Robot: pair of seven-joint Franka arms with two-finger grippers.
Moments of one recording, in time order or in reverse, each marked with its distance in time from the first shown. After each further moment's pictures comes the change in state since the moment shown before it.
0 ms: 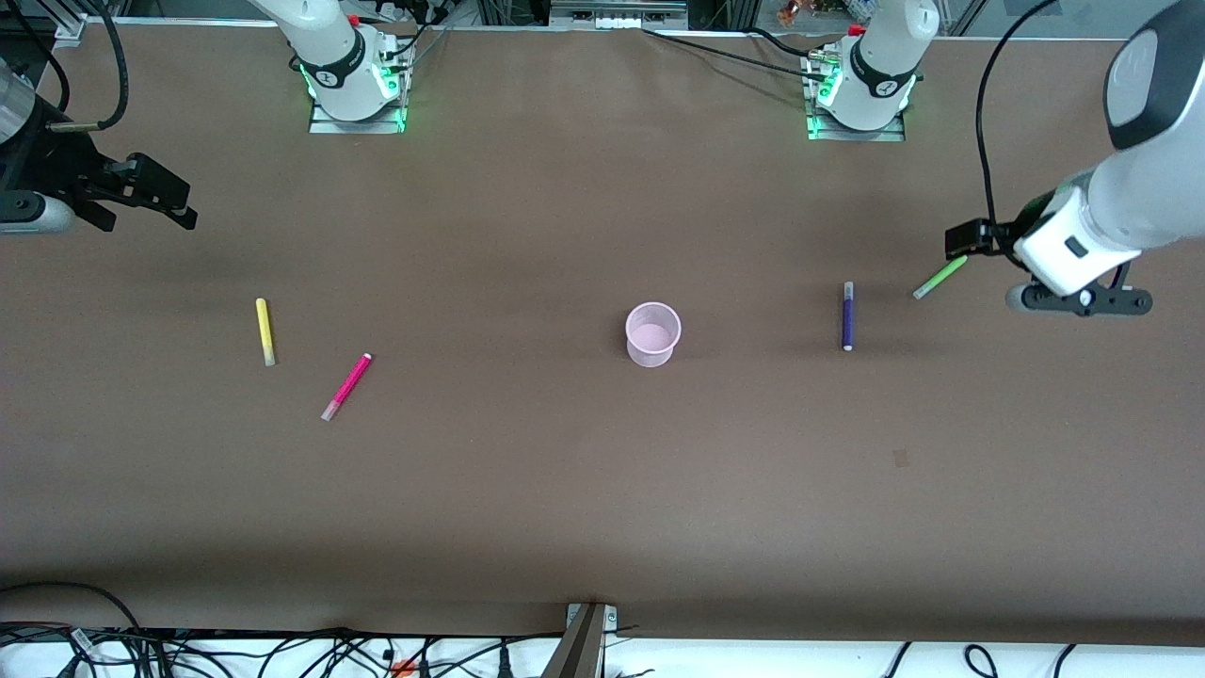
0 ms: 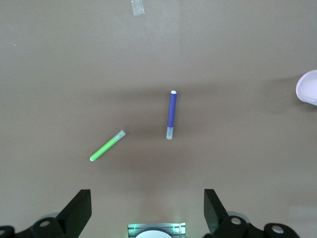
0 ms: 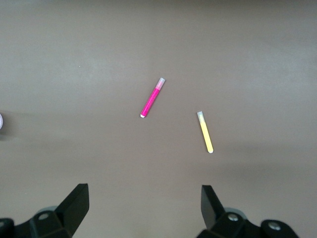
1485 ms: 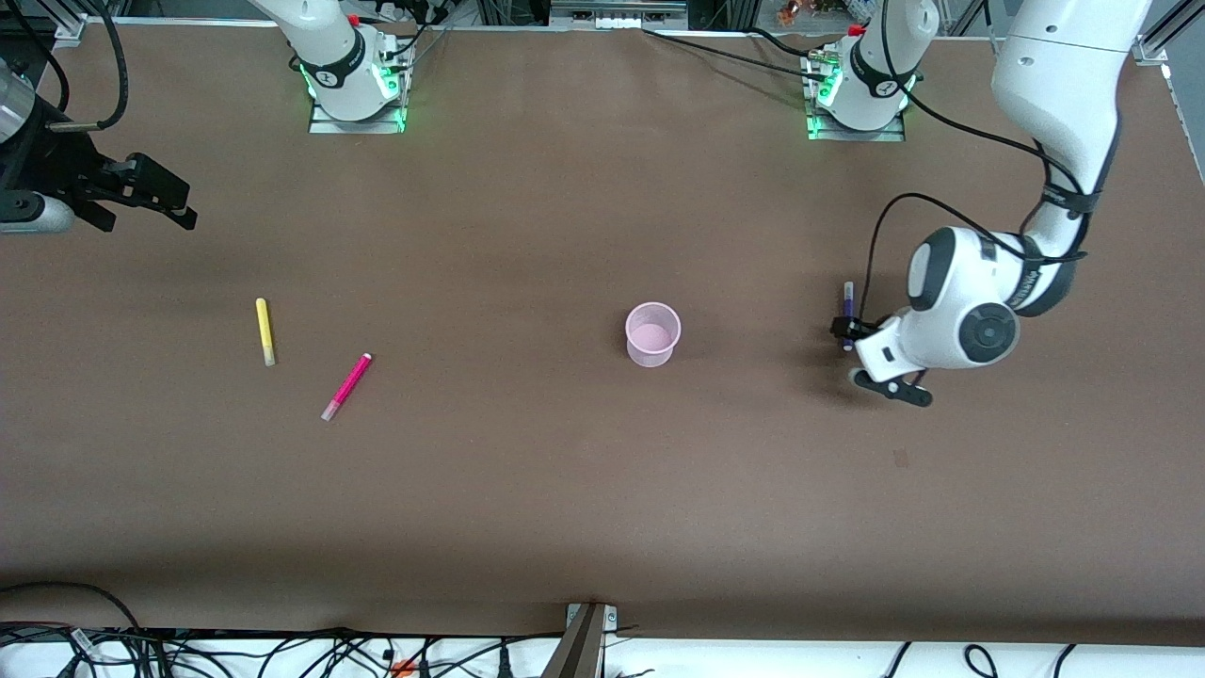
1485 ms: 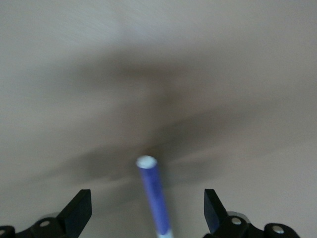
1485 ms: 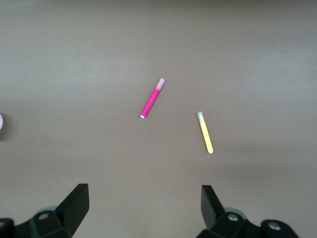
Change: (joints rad) left arm -0.010 0.327 -0.061 -0.383 -0.002 0.655 0.223; right arm 0.000 0.000 0.000 0.001 0.000 0.001 0.000
